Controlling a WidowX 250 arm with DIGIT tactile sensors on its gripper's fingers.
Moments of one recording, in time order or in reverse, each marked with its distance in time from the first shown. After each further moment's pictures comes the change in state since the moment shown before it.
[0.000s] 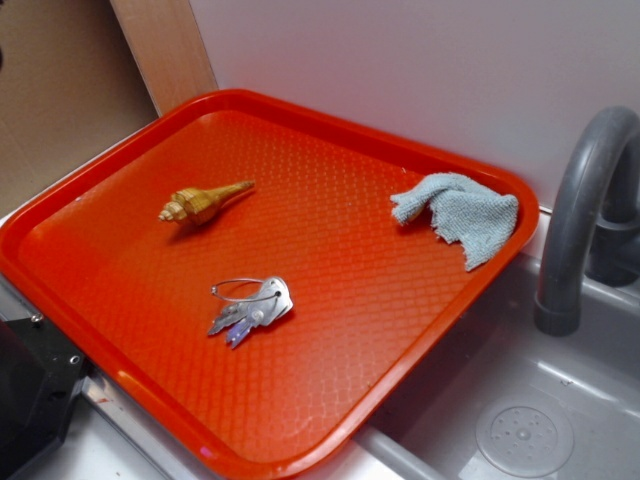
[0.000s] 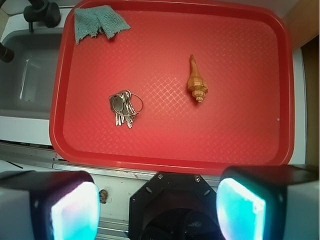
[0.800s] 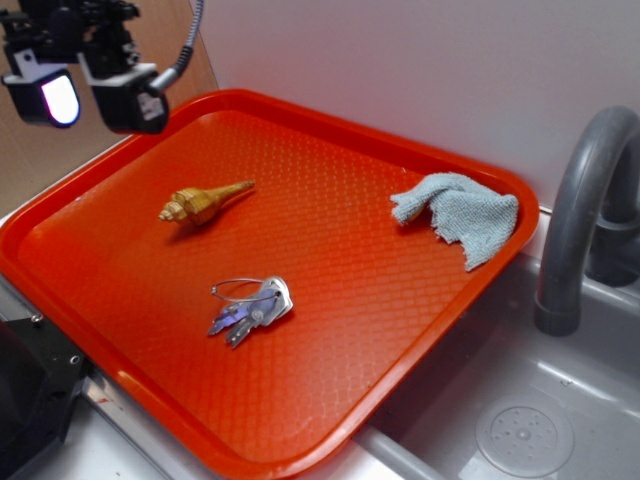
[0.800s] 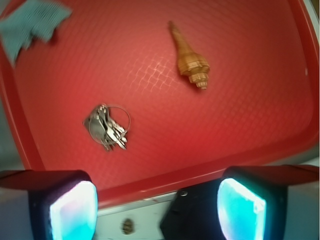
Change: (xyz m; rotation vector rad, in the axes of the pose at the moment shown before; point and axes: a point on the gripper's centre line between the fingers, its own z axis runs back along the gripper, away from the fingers) arm 0.048 0.012 -0.079 -0.020 0.226 0.480
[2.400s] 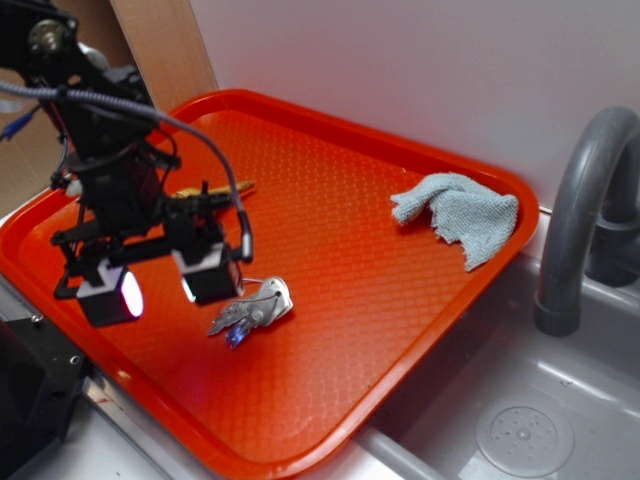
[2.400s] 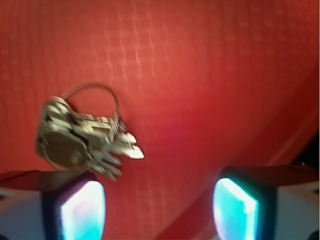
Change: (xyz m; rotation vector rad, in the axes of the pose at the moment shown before) arm -0.037 -0.035 -0.111 -0.079 -0.039 0.464
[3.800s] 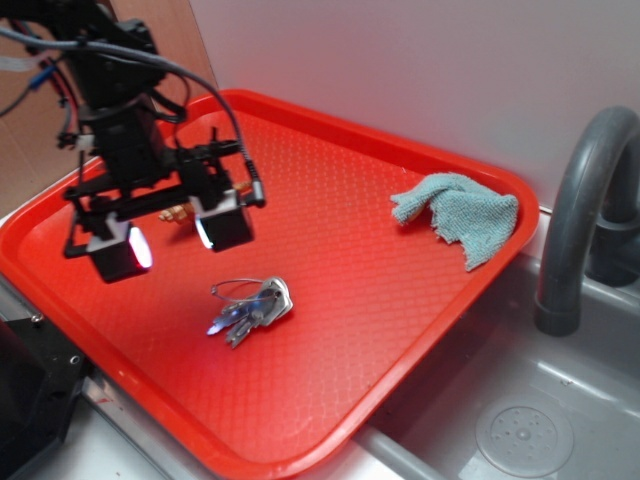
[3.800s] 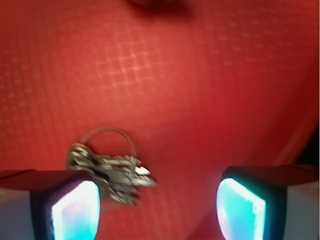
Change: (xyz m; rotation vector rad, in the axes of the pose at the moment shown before) arm 0.042 -0.013 0.014 -0.003 -0.026 0.120
